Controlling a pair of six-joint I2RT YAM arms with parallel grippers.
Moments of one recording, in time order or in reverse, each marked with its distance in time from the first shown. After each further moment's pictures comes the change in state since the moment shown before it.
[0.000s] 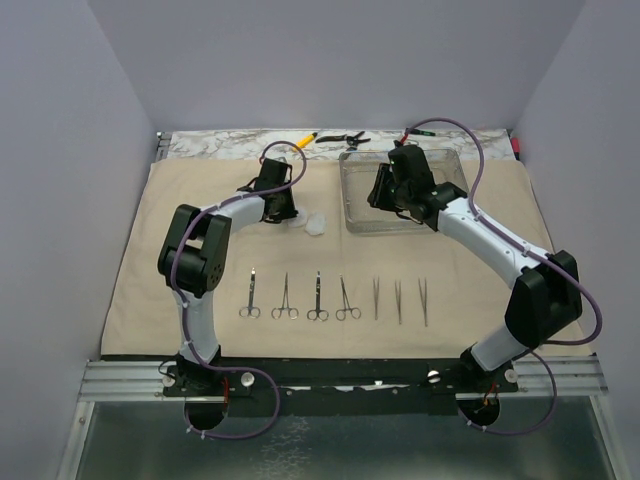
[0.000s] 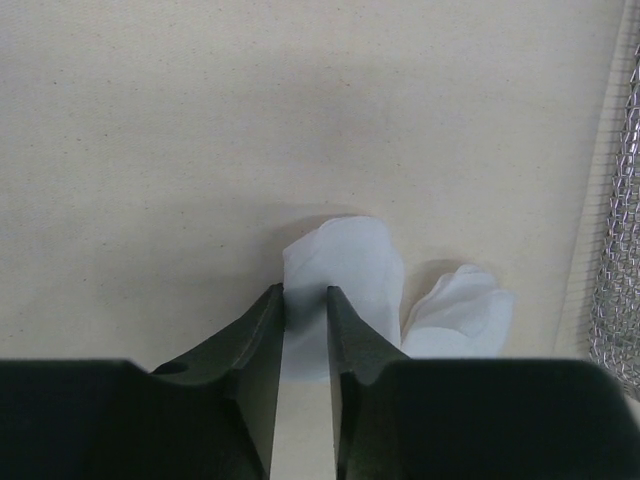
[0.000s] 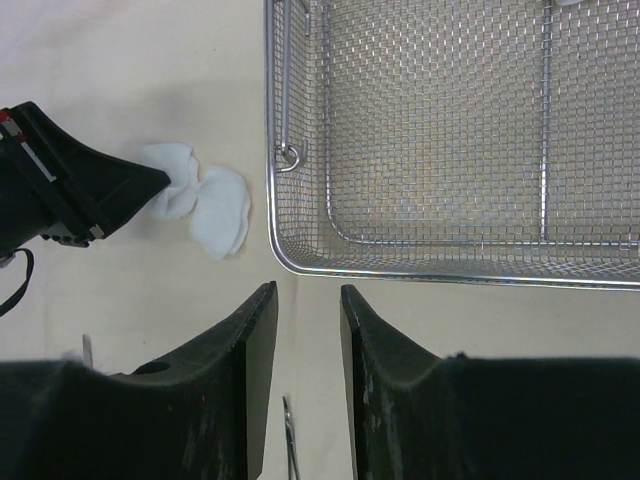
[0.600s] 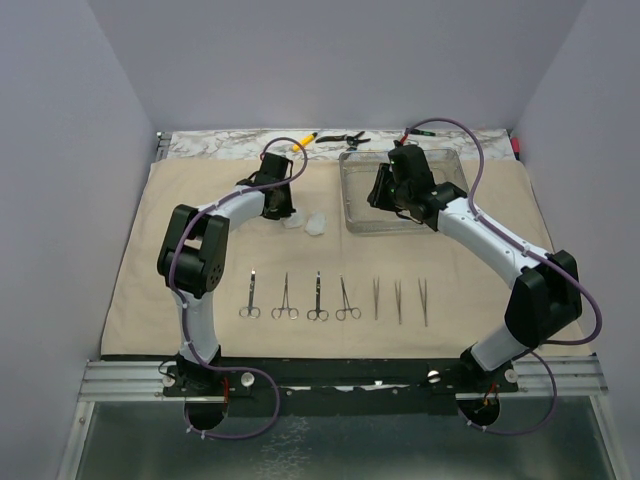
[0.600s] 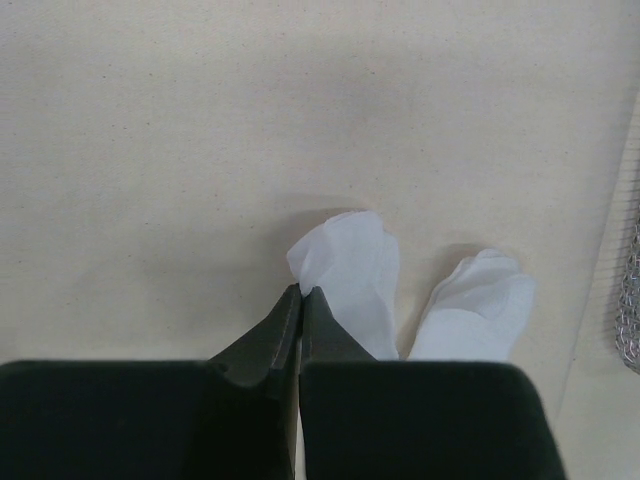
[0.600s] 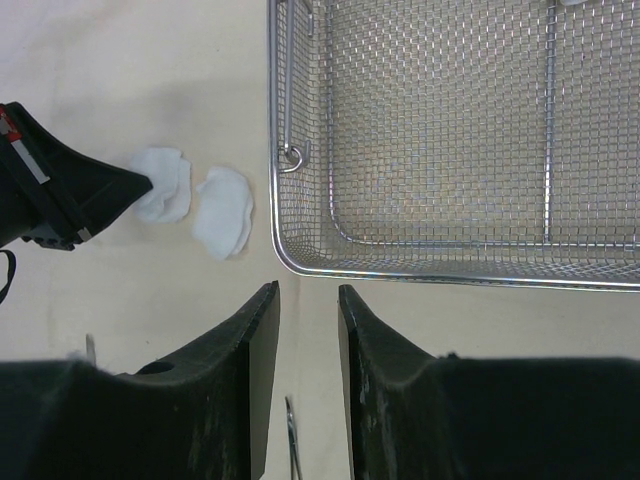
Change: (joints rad) left arm -0.001 -0.005 0.060 -0.126 -0.047 0.050; right arm 0.000 0.003 0.000 0.004 -0.006 0.005
